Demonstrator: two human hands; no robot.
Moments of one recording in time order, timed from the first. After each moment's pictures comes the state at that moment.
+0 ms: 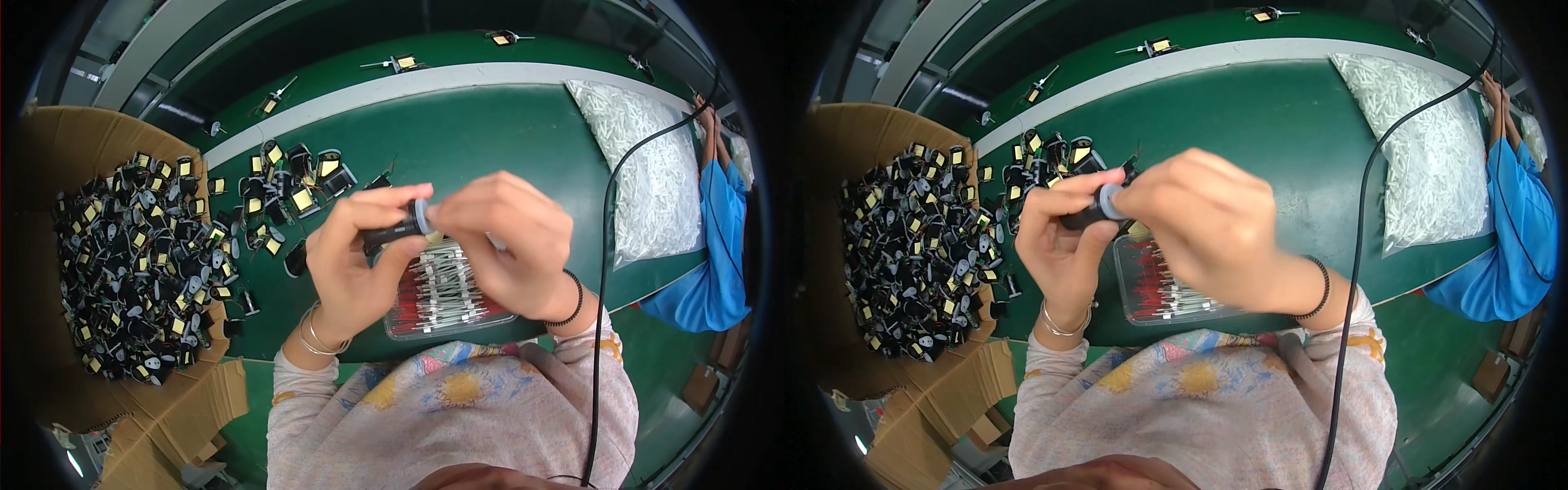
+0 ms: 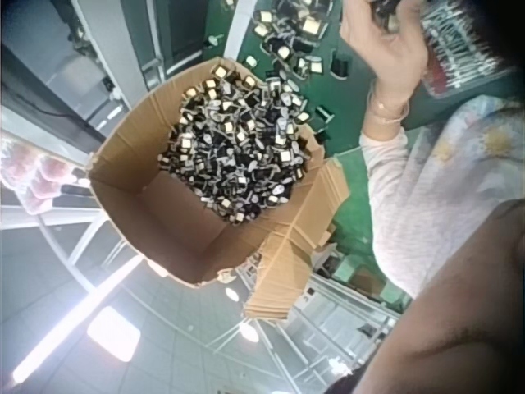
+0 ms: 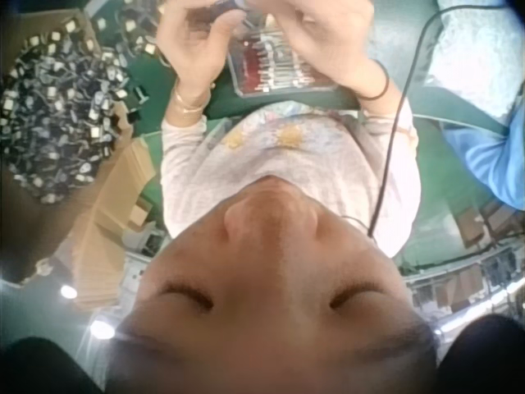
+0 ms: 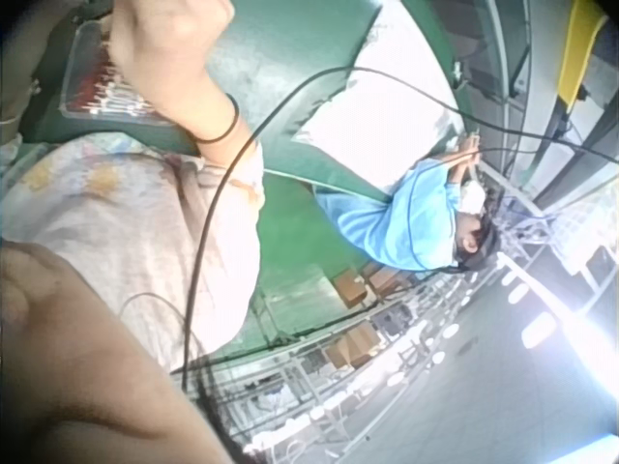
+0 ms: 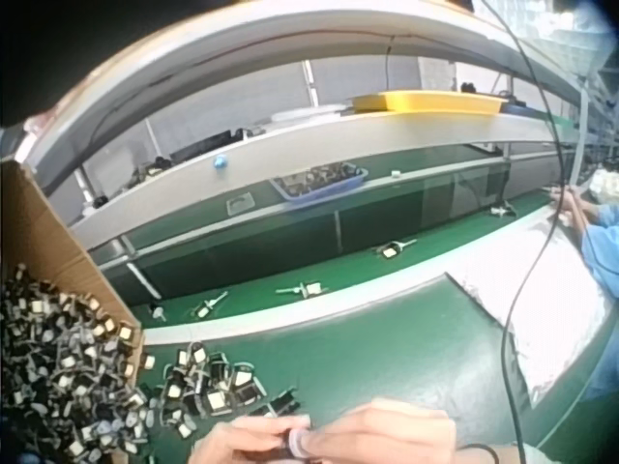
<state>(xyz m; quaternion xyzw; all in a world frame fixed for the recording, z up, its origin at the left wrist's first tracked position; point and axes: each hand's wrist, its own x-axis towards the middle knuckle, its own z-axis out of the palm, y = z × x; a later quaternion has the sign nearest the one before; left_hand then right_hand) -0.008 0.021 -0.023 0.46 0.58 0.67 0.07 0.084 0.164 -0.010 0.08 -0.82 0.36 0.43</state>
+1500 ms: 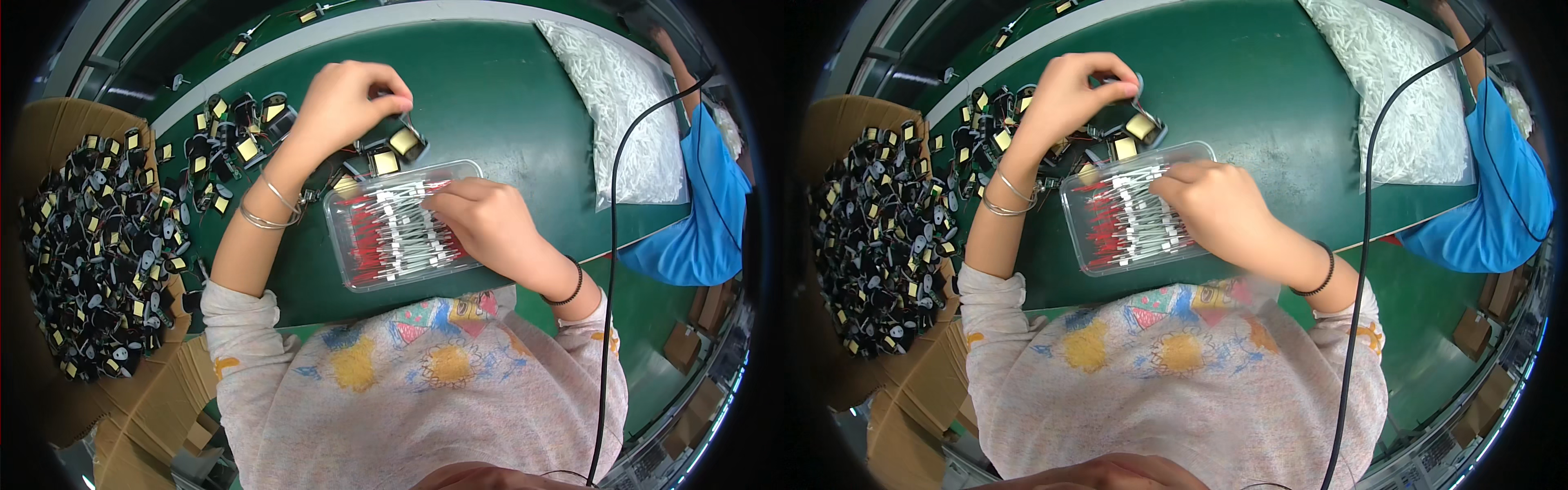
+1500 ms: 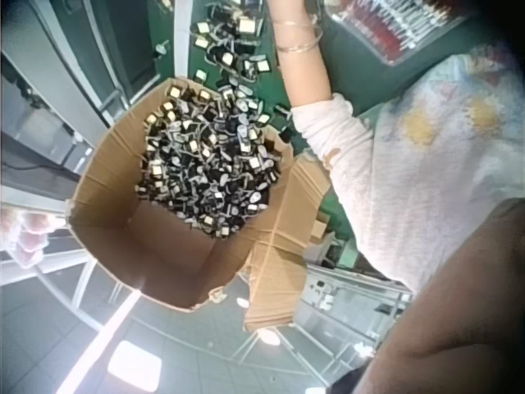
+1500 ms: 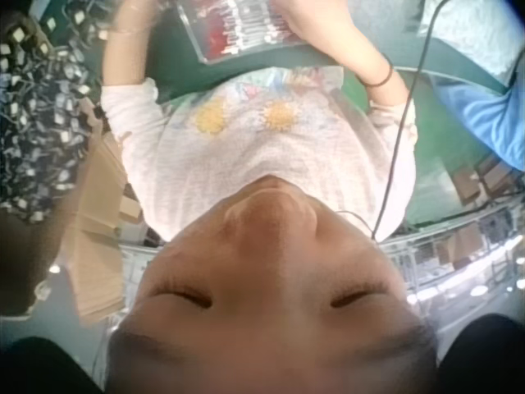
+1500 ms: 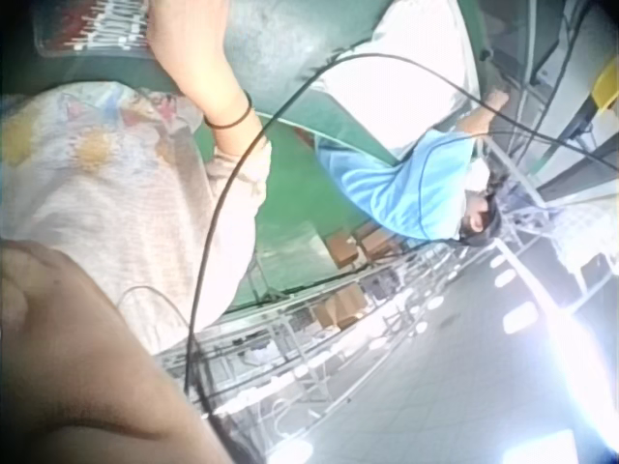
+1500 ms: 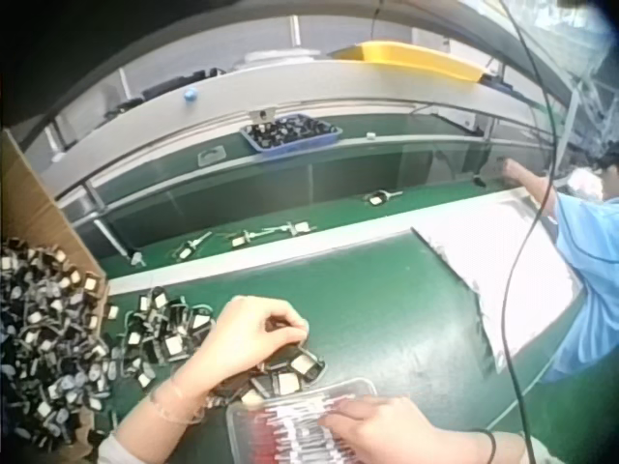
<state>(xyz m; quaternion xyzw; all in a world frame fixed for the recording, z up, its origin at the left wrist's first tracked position) -0.068 0.092 -0.075 0.55 0.74 0.35 0.19 0.151 0.161 -0.077 -0.02 -0.95 0.29 0.12</state>
